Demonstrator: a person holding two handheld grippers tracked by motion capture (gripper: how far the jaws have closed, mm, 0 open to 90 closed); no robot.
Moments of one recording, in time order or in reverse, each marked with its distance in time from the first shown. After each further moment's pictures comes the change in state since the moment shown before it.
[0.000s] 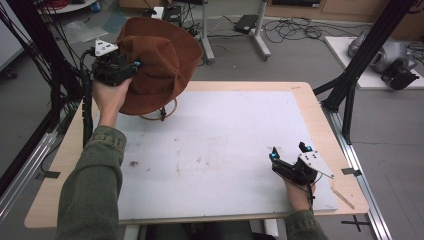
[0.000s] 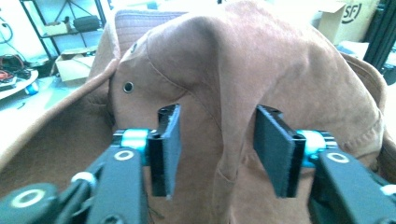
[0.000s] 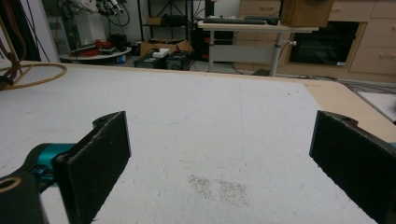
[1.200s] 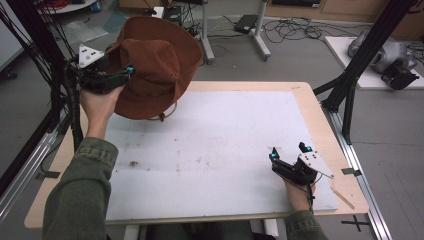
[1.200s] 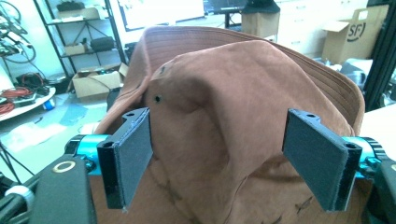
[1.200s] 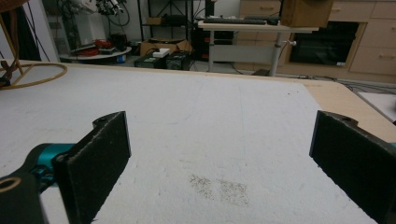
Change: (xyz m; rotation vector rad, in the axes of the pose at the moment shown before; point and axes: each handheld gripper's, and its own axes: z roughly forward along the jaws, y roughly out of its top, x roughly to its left) left arm 0.003 -0.008 -0.045 -0.092 0.039 0.007; right arm 0.001 0.000 -0.001 0.001 -0.001 -0.002
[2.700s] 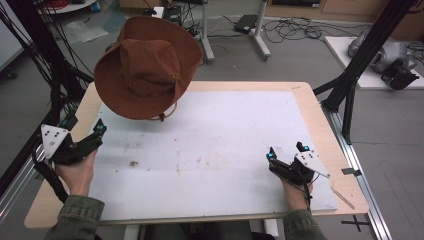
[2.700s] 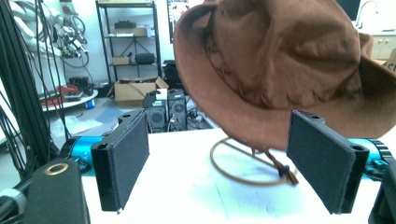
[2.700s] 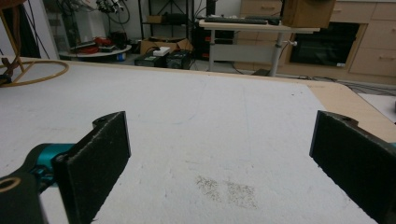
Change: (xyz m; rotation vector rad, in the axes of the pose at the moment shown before) left arm 0.006 -0.137 -0.123 -0.141 0.151 -0.080; right arm 0.007 0.001 0.003 0.002 -0.002 -0.015
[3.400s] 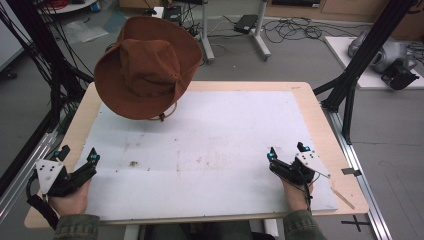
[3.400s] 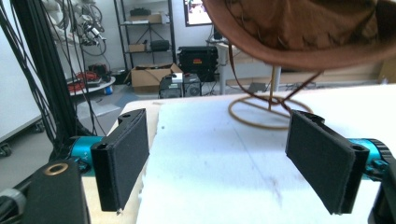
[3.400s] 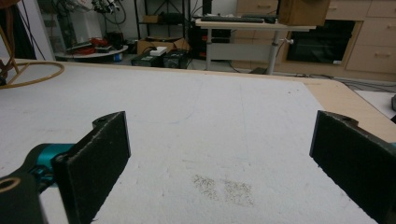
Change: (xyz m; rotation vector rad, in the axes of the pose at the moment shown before) left arm 0.006 -0.053 -0.055 0.055 0.065 0.028; right arm -0.001 -0.001 0.000 0.004 -0.014 0.014
